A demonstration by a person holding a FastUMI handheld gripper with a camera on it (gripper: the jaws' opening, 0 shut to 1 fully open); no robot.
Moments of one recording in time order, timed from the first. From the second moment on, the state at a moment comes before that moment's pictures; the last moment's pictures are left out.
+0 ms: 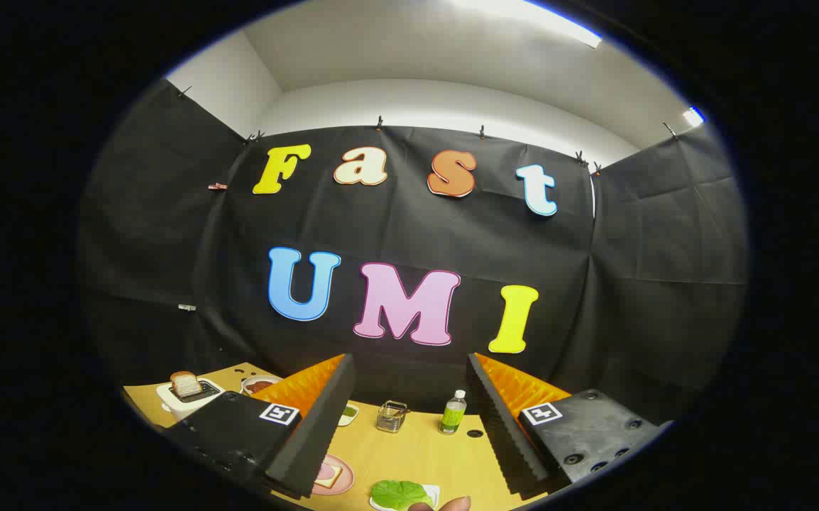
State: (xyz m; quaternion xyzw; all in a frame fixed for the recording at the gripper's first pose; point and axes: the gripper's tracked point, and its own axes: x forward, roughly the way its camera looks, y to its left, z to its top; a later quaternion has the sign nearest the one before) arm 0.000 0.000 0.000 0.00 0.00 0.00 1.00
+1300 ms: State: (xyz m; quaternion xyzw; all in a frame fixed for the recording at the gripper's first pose) arm -0.004 -0.011 -0.069 -0.01 0.11 0.04 0.99
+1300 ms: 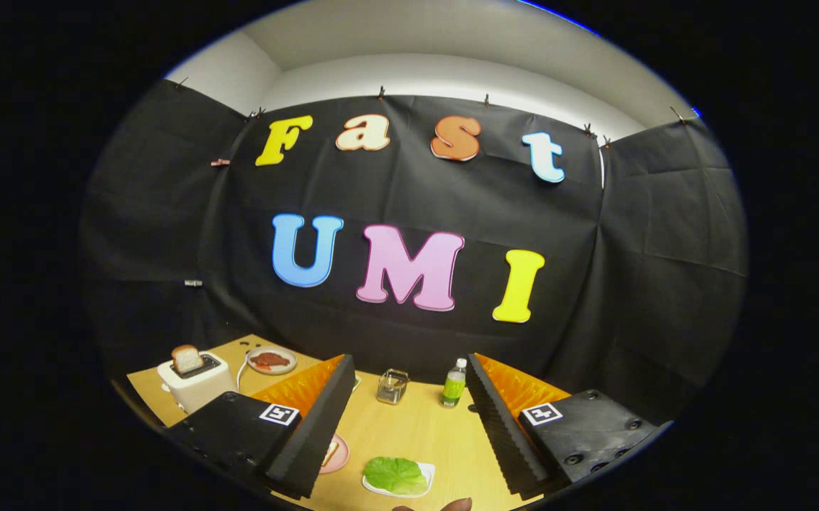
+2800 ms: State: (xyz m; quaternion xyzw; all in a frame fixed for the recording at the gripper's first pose) arm -0.019 0.000 -0.498 -0.05 0.60 0.19 0.78
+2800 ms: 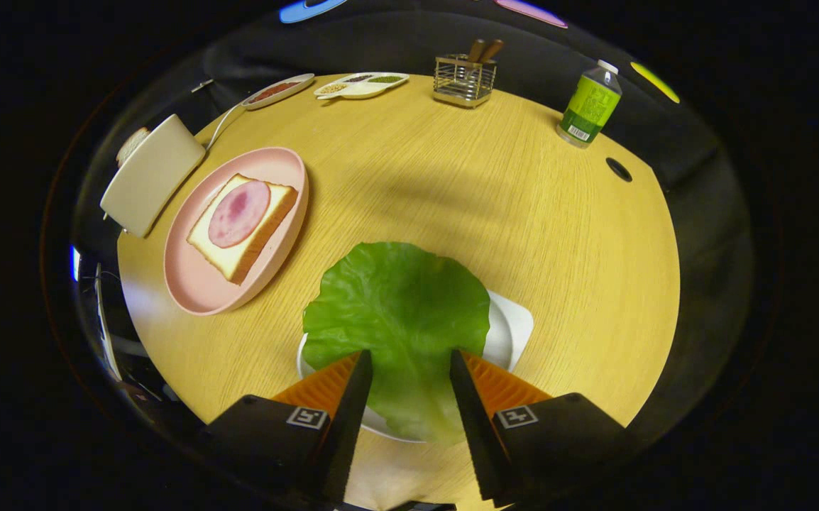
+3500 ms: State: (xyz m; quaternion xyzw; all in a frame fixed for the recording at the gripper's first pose) arm -0.008 0.007 -0.439 -0.04 0.55 0.19 0.81
